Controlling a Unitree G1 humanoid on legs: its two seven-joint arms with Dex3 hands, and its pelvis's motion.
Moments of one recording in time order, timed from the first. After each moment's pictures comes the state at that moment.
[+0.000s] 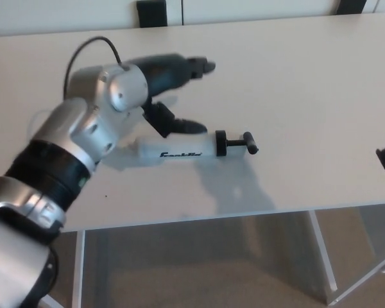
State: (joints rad) left_arm -0.90 0.37 -0.48 0.55 0.50 0.11 -0.52; right_arm 0.04 -0.13 -0.09 -0.65 0.12 0.08 0.07
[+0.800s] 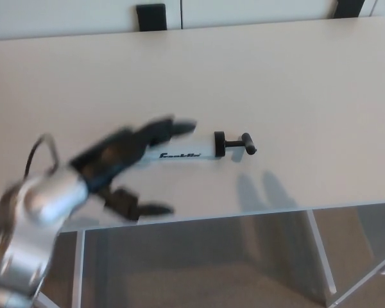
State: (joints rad) left_arm -0.16 0.41 -0.16 -0.09 0.27 0.10 -0.58; right_arm 0.34 -0.13 -0.19 -0.76 0.14 0.06 0.10
